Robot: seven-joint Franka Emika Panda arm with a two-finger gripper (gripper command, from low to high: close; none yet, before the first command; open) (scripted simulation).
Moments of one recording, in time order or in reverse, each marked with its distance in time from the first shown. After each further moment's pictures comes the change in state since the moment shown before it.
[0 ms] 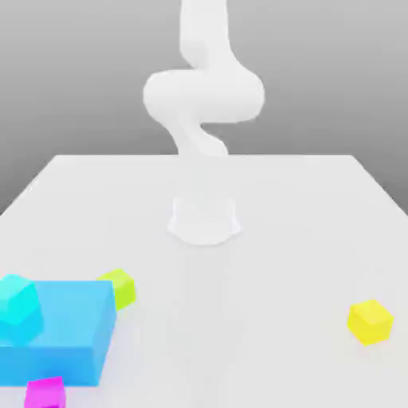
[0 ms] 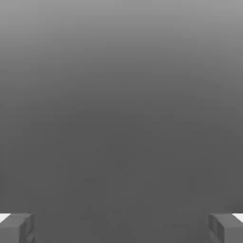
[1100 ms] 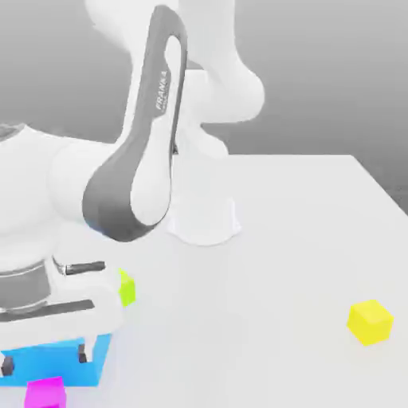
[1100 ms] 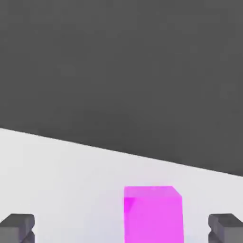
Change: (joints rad) arm -0.052 1.148 -0.313 0.083 0.301 0.290 -0.804
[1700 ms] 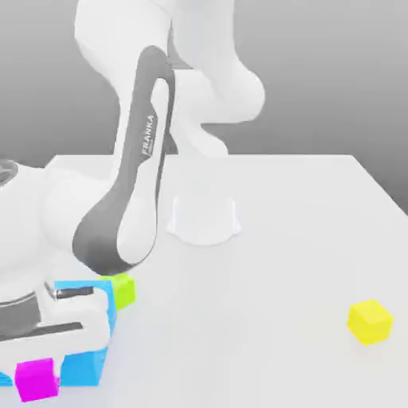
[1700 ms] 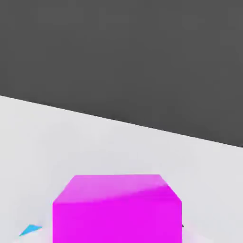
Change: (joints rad) arm -0.001 -0.078 -0.052 -0.033 -0.040 -0.059 0.060
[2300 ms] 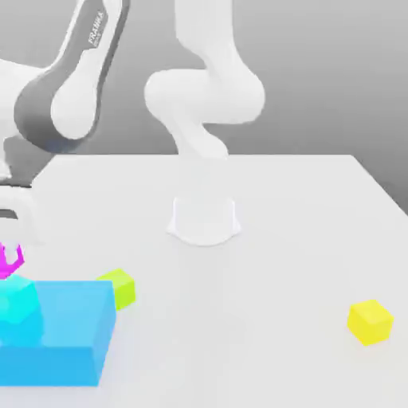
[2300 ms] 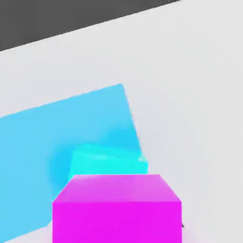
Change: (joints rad) arm -0.108 -0.259 -0.104 -0.193 -0.191 -0.029 0.313
